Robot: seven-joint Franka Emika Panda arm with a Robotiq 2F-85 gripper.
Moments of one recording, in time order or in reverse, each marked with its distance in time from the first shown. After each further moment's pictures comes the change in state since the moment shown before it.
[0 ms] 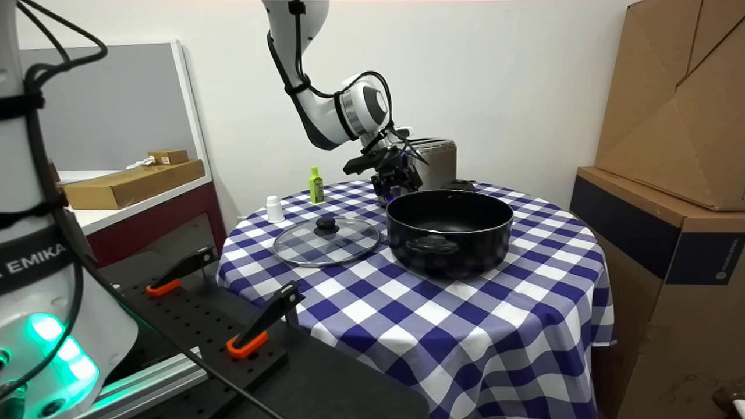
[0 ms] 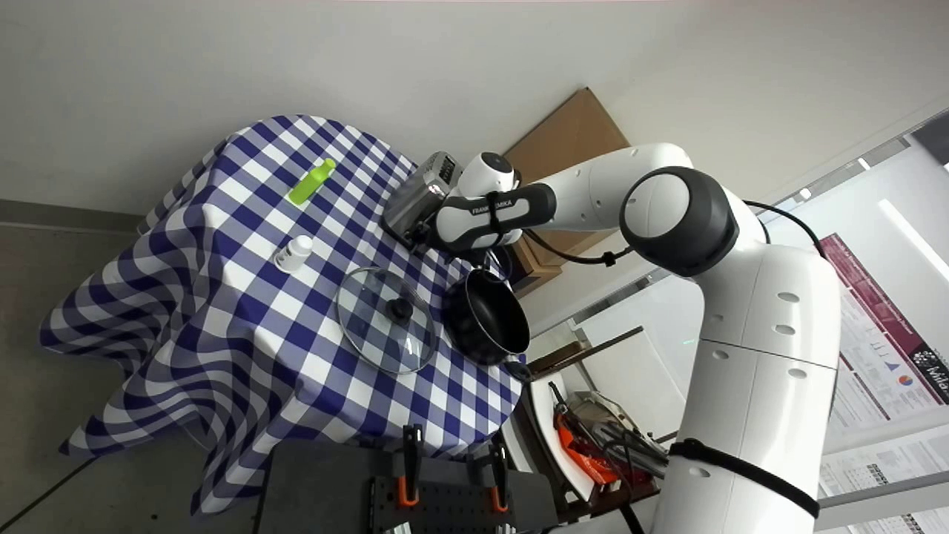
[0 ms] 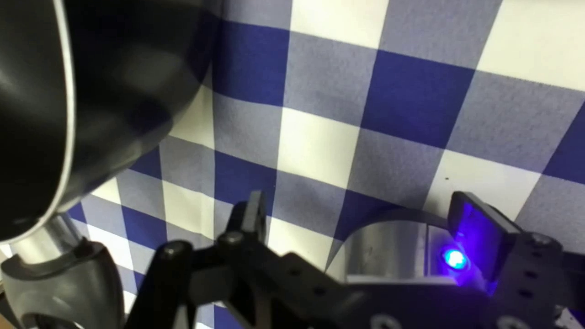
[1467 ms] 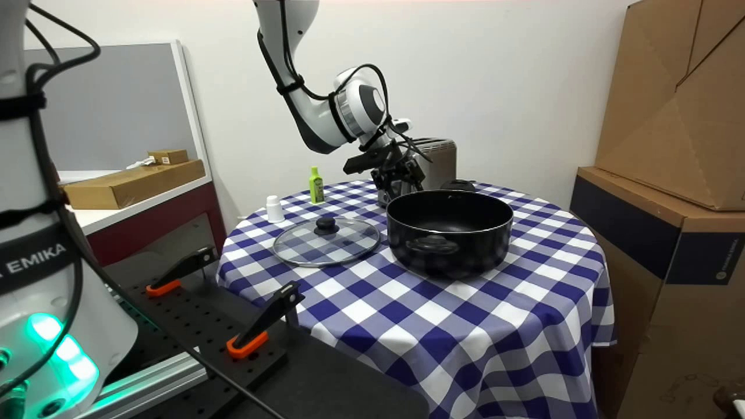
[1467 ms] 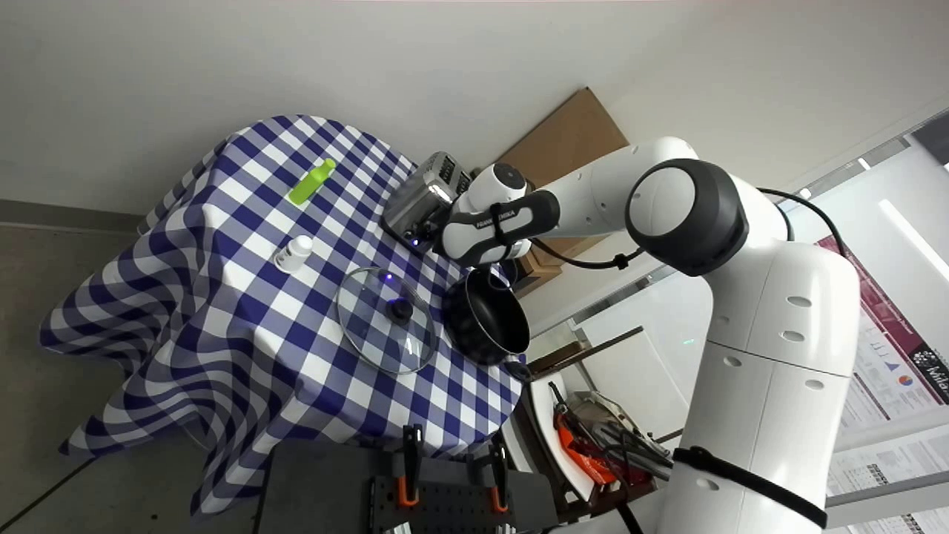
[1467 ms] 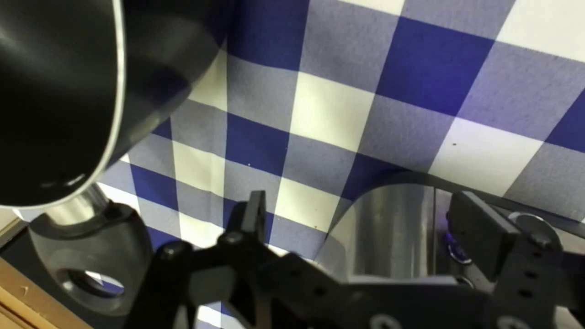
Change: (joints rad) arm 0.102 -0.042 -0.129 -0.139 0.035 0.240 -0.026
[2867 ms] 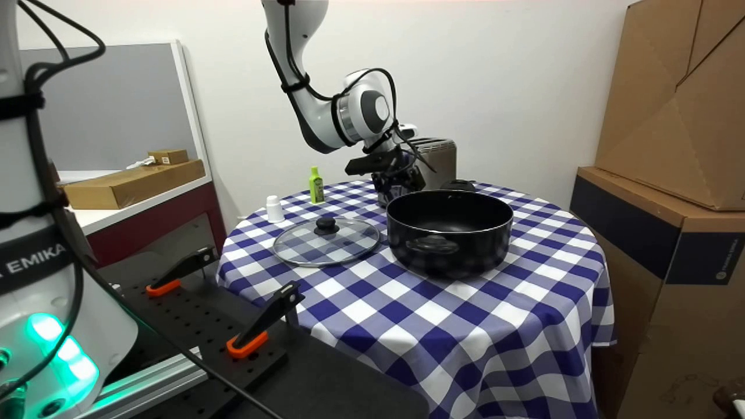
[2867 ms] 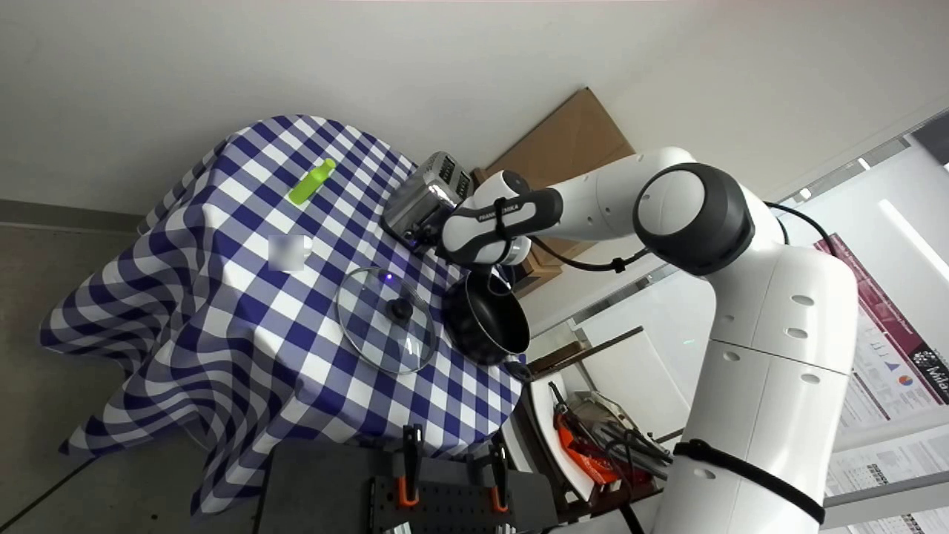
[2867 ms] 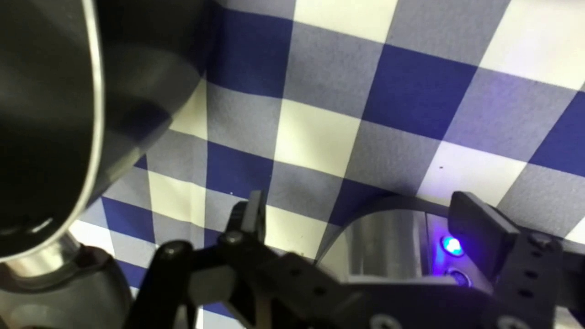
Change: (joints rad) arm -0.098 -0.004 0.098 -0.001 0.129 0.001 -0.159
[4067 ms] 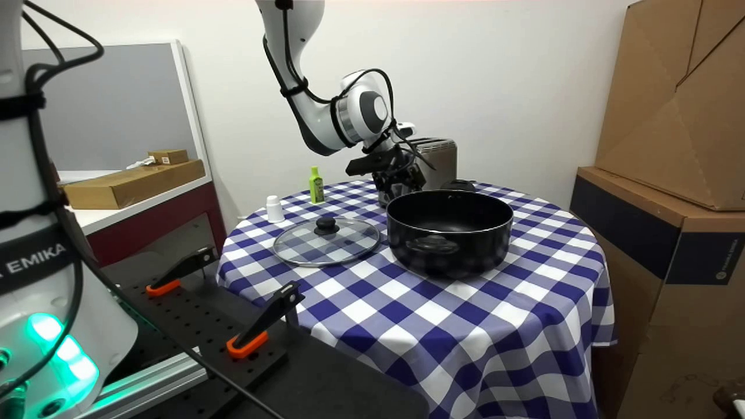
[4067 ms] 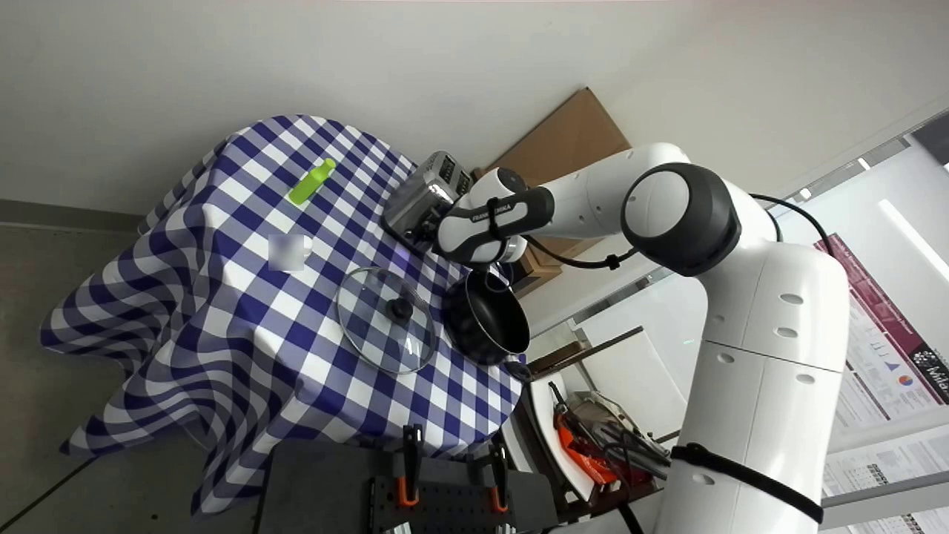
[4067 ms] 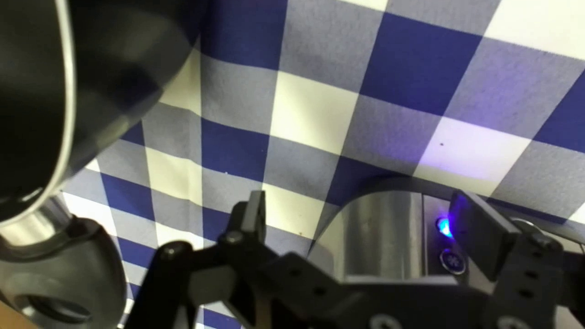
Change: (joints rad) arm 0.057 0.028 -0.054 0.023 0.001 0.024 0.029
